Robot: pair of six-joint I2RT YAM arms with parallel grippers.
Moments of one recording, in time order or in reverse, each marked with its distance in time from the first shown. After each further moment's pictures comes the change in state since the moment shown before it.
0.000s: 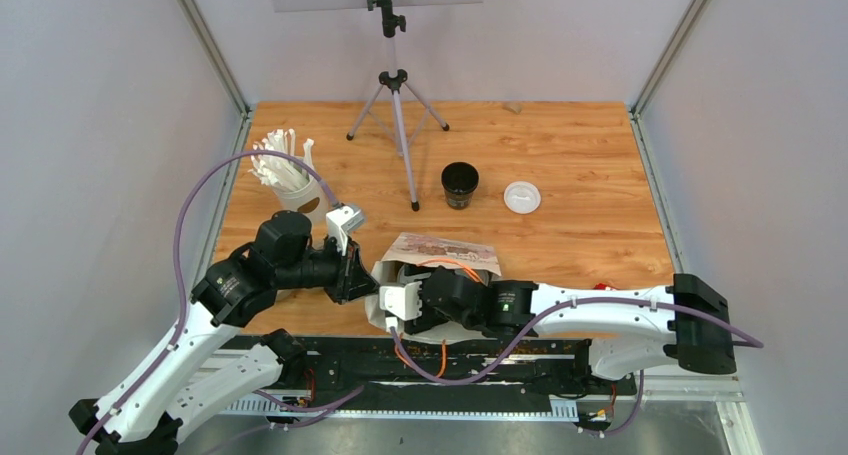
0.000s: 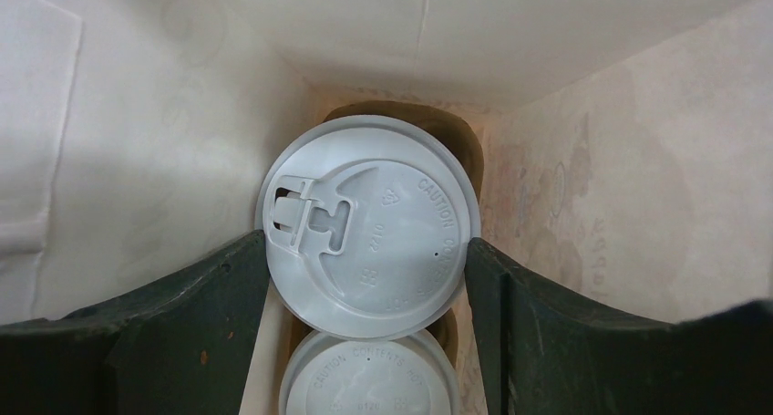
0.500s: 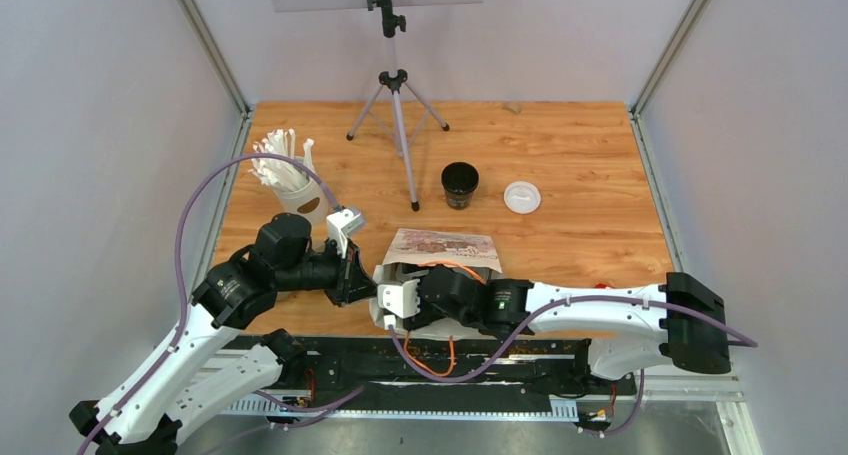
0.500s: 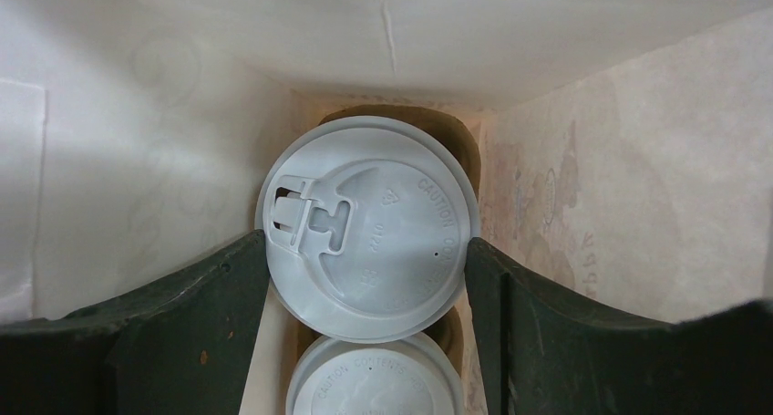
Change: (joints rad) left arm 0.000 -0.016 -0.024 0.010 0.025 0.000; right arm -0.024 0.031 -0.011 0.057 0.006 -0.055
